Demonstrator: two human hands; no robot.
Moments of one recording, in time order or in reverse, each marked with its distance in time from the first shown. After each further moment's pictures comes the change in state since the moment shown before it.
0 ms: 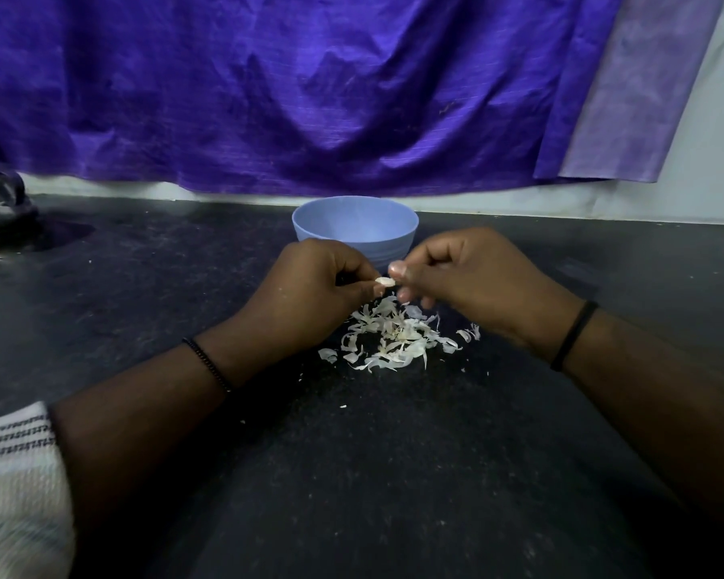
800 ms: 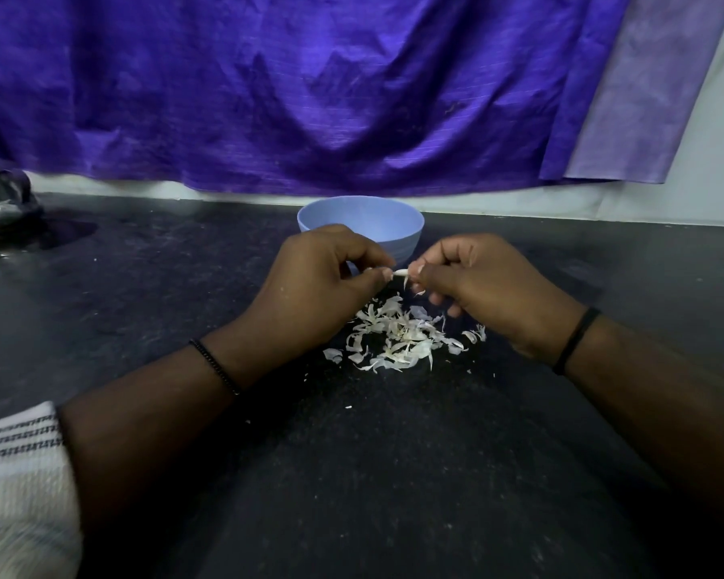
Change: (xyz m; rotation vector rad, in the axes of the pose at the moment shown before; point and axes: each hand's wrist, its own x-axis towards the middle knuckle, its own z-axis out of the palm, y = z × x) left_hand -0.002 0.003 0.001 -0.027 0.130 0.093; right_hand 0.003 0.006 0.002 -0.010 0.069 0.088
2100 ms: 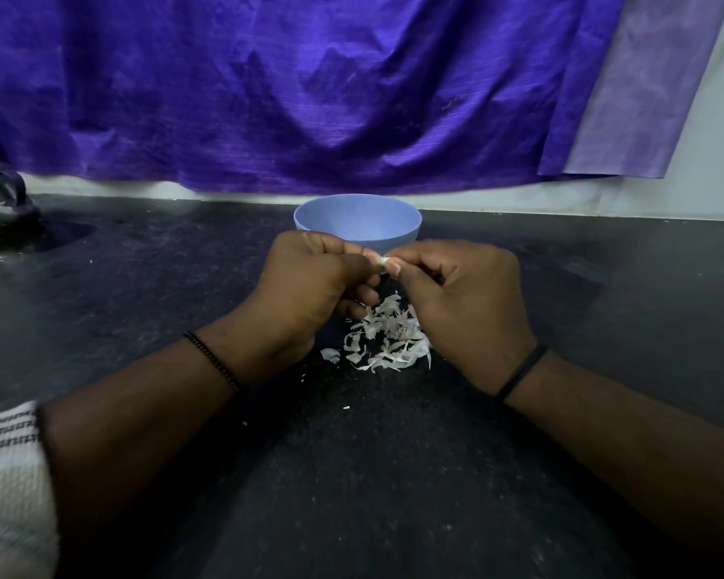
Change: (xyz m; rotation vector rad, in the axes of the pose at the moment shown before) left_hand 0.002 0.018 0.003 -0.685 0.033 -0.546; right_hand -0.012 0.006 0.035 -0.136 0.410 -0.534
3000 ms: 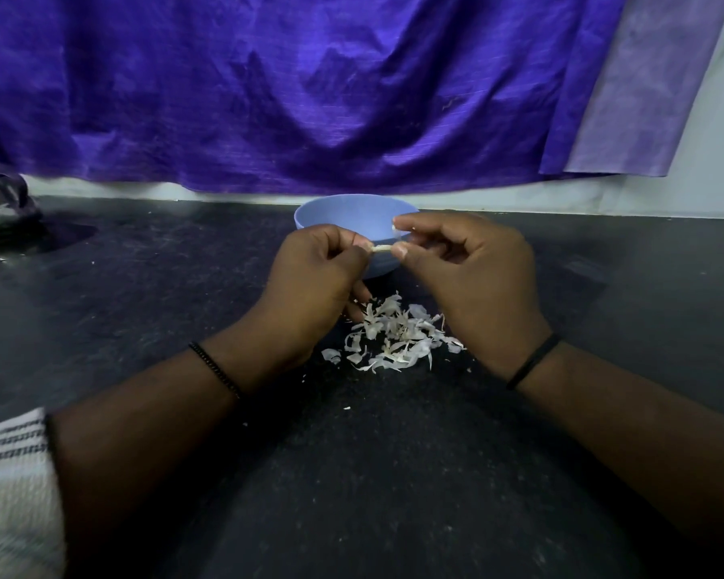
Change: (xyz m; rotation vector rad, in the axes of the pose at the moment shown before) left_hand 0.003 -0.007 0.001 0.118 0.010 0.138; right_hand 0.010 0.005 -0.005 0.183 0.020 0.164
